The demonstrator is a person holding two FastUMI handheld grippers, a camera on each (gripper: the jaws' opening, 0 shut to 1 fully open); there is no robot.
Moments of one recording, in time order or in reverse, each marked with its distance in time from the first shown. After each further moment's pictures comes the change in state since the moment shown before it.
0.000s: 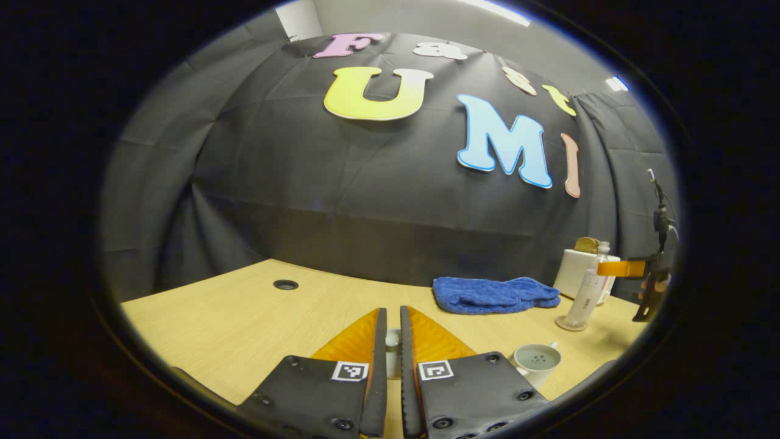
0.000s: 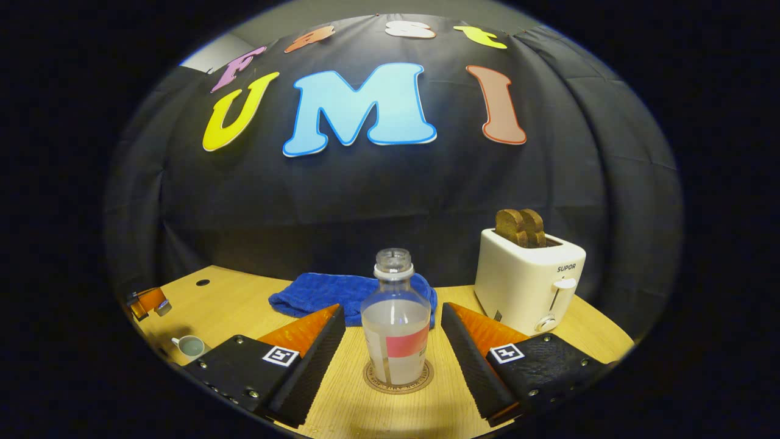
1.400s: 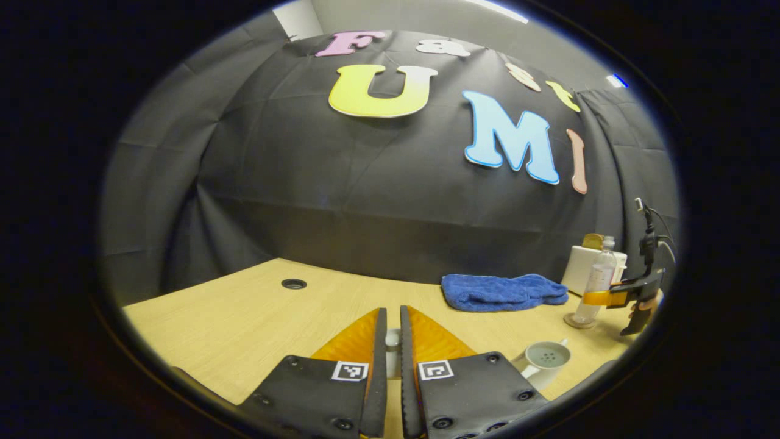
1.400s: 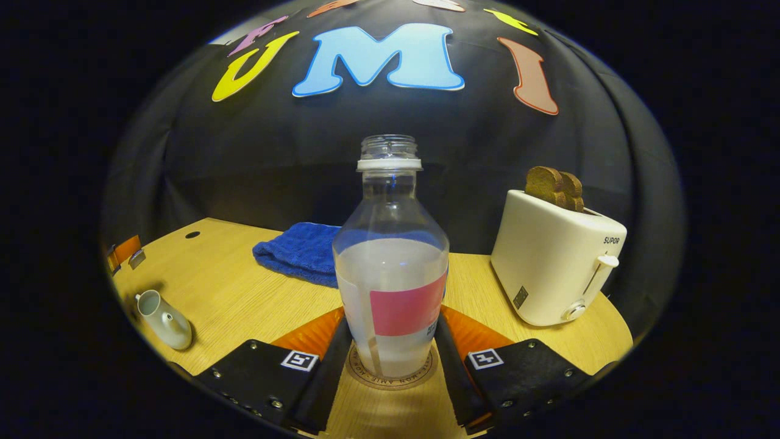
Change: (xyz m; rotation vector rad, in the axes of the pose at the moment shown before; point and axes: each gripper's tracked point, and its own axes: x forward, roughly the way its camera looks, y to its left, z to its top) left arm 0.000 0.007 -0.002 0.008 0.016 0.039; right arm 0.056 -0.003 -0.088 -0.112 0.194 0.043
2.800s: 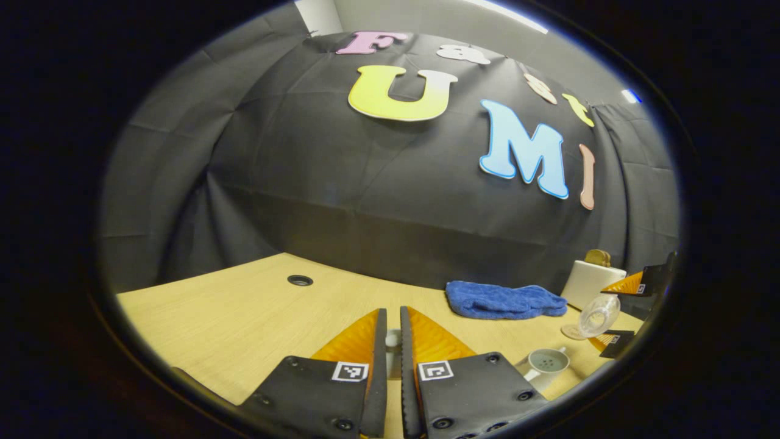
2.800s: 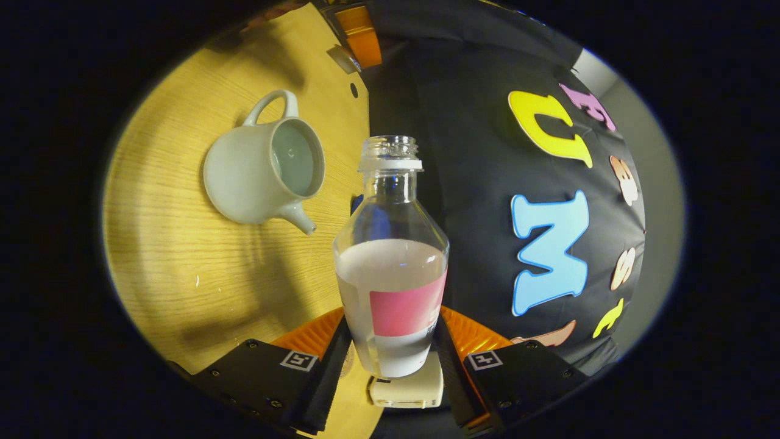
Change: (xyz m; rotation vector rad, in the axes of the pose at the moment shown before) left arm 0.000 0.003 -0.001 -0.086 -0.014 0.028; right arm -0.072 0.120 0.016 -1.302 -0.052 -0.146
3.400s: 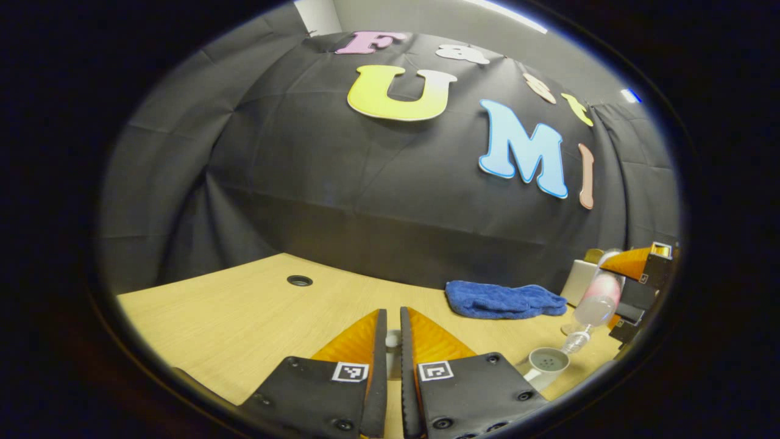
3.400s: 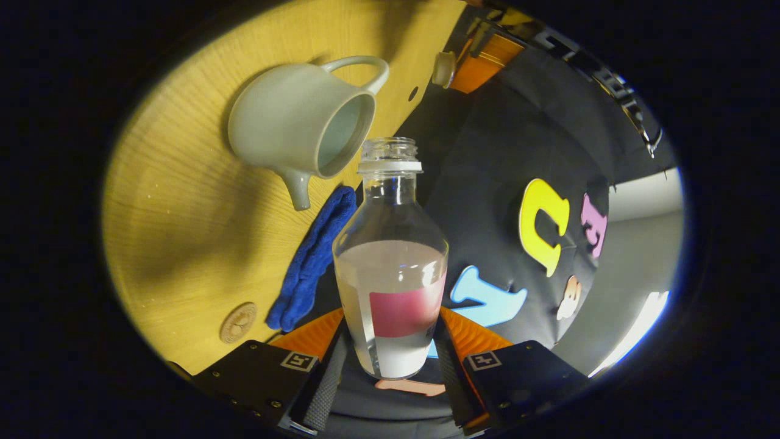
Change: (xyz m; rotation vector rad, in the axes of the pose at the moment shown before) left arm 0.000 0.000 0.002 0.001 -0.001 -0.005; right arm -0.003 -0.038 0.037 -0.560 -0.041 -0.205
